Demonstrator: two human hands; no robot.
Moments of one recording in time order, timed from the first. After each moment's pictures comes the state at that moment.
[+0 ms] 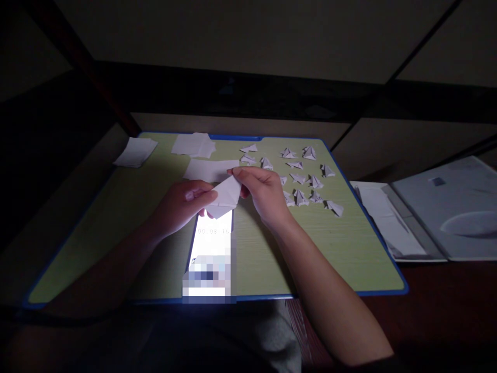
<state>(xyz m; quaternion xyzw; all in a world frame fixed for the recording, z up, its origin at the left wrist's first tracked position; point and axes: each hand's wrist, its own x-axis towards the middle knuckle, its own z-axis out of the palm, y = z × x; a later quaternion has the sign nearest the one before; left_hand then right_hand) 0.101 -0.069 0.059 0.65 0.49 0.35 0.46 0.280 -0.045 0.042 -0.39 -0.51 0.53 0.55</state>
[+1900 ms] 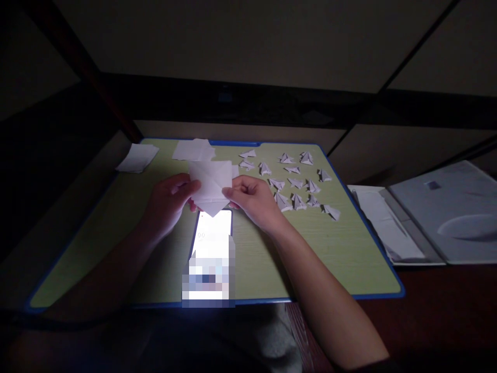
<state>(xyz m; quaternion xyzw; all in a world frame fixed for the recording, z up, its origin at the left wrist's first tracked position) 0.088 -0.061 0.049 0.59 0.48 0.49 0.43 0.279 -0.048 0.042 -0.39 -0.55 0.57 0.46</state>
